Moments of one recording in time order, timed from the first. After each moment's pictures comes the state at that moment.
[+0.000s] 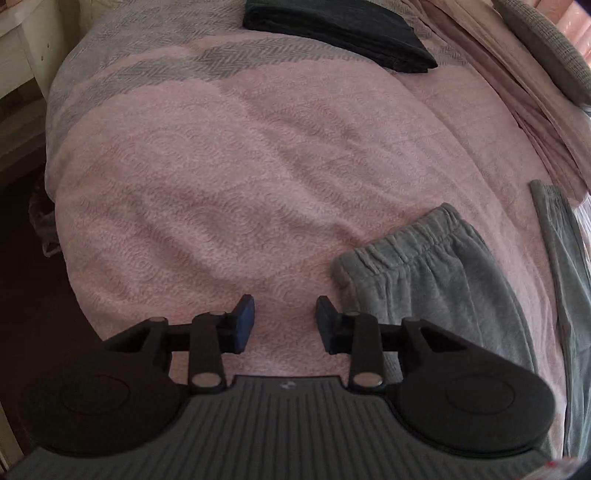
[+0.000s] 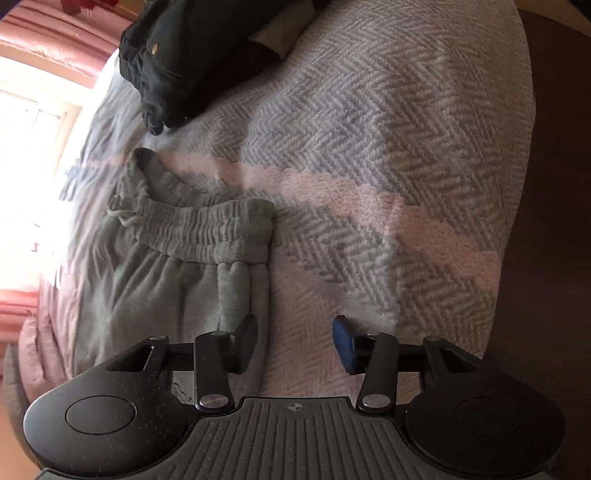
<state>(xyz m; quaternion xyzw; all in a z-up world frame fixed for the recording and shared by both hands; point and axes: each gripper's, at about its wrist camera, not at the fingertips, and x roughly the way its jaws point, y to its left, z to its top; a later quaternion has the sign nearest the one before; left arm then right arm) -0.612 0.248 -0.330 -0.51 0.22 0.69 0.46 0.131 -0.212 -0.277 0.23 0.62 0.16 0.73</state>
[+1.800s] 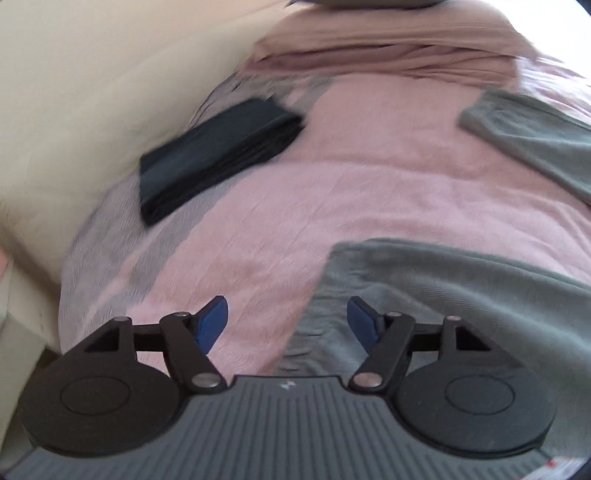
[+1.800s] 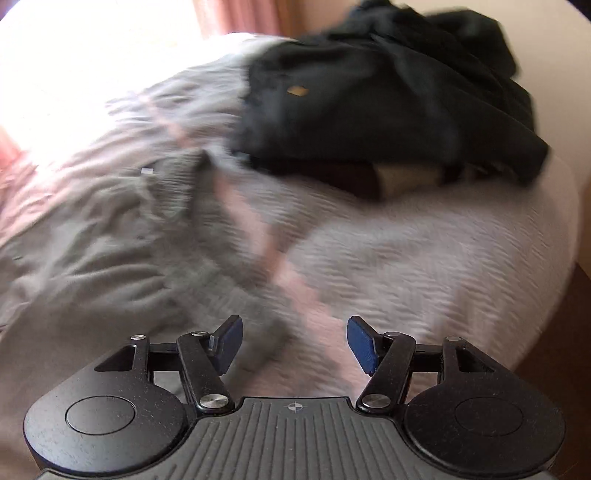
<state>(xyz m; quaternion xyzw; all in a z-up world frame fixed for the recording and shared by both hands) -0.492 0.295 -0.301 -0.17 0.40 0.69 0.57 0.146 -0.145 -0.247 -0.08 0.46 0.30 0.83</state>
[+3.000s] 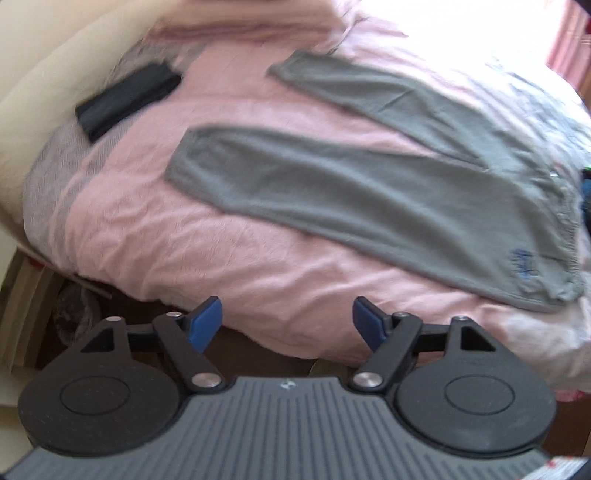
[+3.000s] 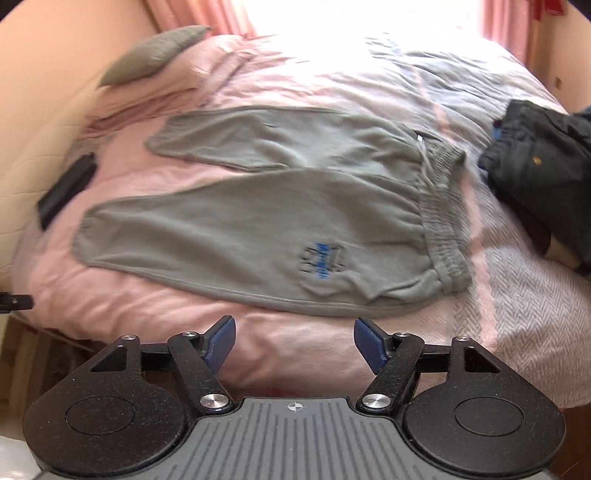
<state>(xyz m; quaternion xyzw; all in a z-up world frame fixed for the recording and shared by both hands) -0.389 -0.030 -0.120 -0.30 0.43 0.54 0.66 -0.014 -0.156 -0.113 -0.23 0.46 0.58 0.64</state>
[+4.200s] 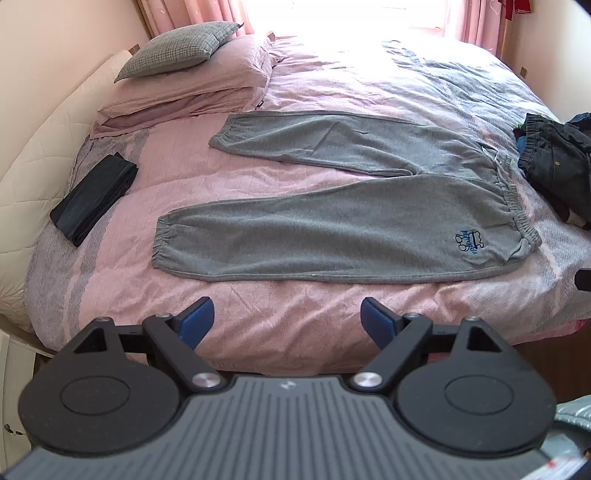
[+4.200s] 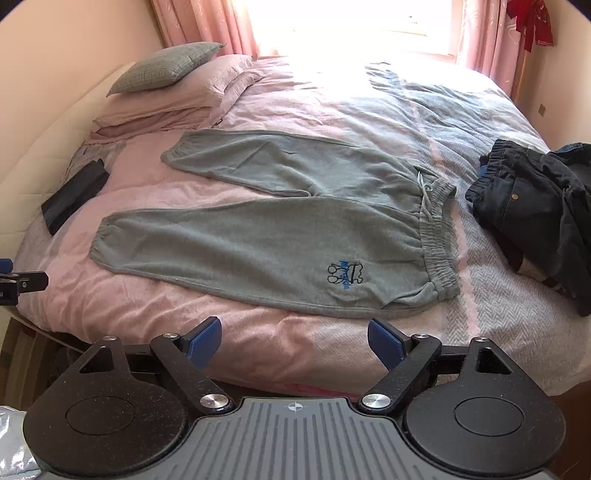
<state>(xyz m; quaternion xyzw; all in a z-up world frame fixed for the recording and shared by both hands) -0.368 -0.053 -0.033 -0.19 0.46 0.47 0.73 -0.098 -0.175 -0.035 -0.25 0.42 0.56 0.67</state>
